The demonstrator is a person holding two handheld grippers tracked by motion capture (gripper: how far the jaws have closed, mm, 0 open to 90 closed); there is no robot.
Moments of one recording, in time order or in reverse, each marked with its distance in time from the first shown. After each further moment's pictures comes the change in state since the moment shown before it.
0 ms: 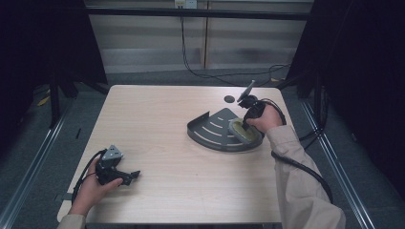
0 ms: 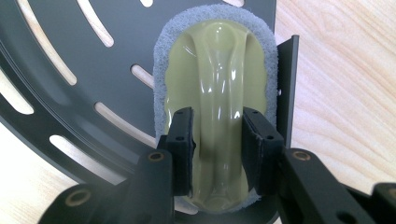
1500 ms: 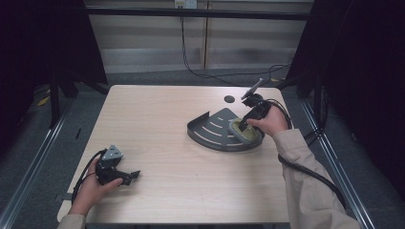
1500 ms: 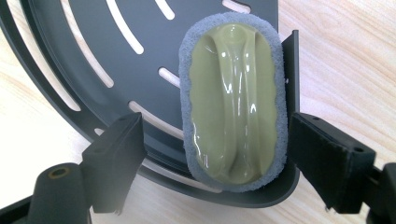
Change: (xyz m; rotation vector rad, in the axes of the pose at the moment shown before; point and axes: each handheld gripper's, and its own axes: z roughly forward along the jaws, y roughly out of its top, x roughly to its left) left arm 0.000 0.000 0.000 0.000 0.000 0.000; right arm 0.008 -0.017 -0.024 -0.083 0.040 0.065
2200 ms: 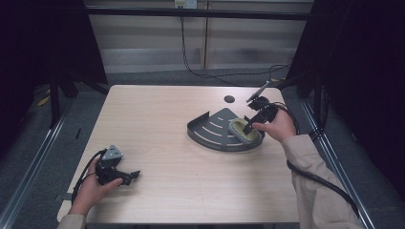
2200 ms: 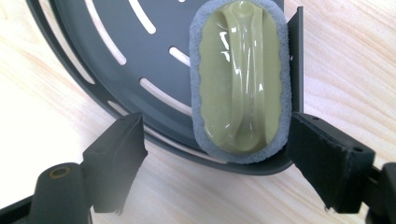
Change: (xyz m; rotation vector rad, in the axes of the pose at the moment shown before) left arm 0.000 0.000 0.000 -0.001 -0.002 0.000; right arm 0.002 -0.023 -0.015 -0.026 0.024 -0.014
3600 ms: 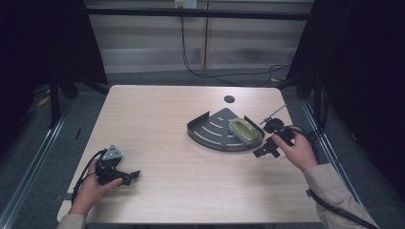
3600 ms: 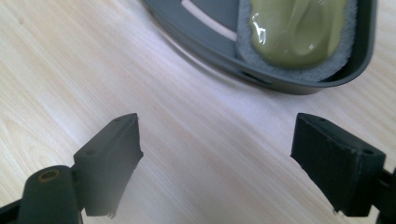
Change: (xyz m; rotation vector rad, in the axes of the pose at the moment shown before) left arm 0.000 0.000 0.000 0.005 -0.001 0.007; right arm 0.012 -0.081 0.000 -0.060 0.084 -0.095
